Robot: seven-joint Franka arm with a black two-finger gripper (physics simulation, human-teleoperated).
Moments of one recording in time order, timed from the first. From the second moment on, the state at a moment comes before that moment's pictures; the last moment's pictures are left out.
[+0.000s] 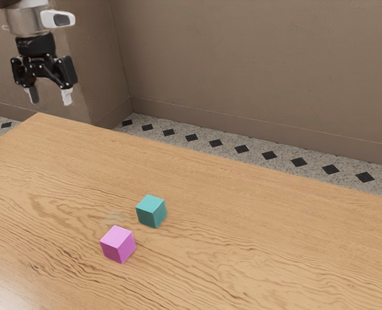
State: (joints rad) arm 0.07 -0.02 0.07 -1.49 -0.04 1.27 0.01
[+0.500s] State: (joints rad) arm 0.04 0.25 -0.02 -1.75 -0.03 1.83 0.03
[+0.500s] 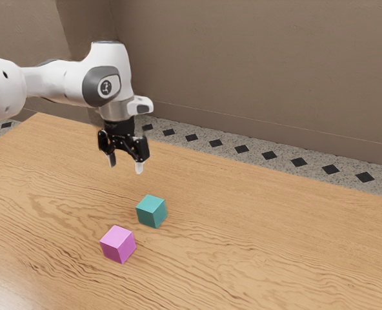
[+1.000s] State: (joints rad) arm 0.04 0.30 -0.10 -1.98 -0.01 2.25 0.01
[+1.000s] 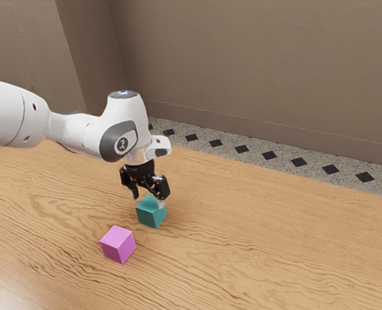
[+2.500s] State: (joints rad) arm 0.03 -0.05 -0.09 -2.31 0.06 2.30 -0.06
